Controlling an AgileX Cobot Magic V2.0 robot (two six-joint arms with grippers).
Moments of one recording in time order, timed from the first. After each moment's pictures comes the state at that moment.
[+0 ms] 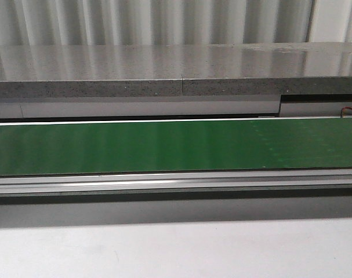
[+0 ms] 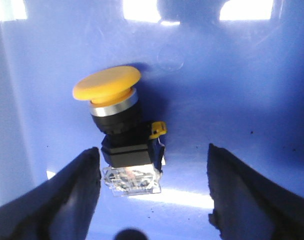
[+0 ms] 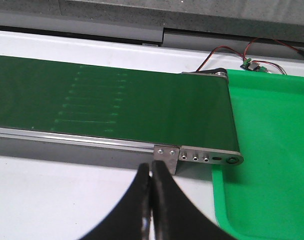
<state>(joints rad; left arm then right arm) 0.37 1.98 -1.45 0.24 1.08 0.24 0.05 0.19 -0.44 0.07 0.71 -0.05</state>
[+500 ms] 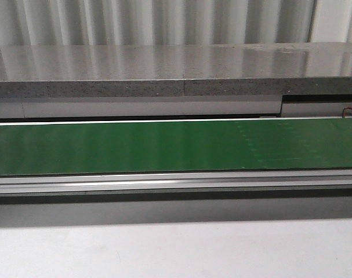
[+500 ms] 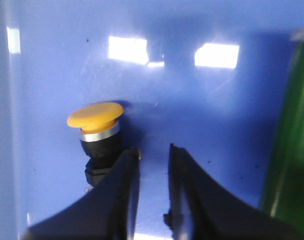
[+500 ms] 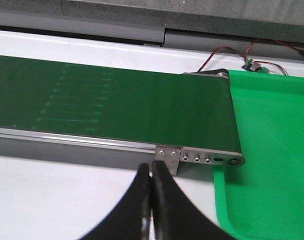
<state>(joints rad) 0.37 1.91 -1.45 0.10 1.01 0.24 0.05 0.19 -0.44 0.07 0.71 -0.05</state>
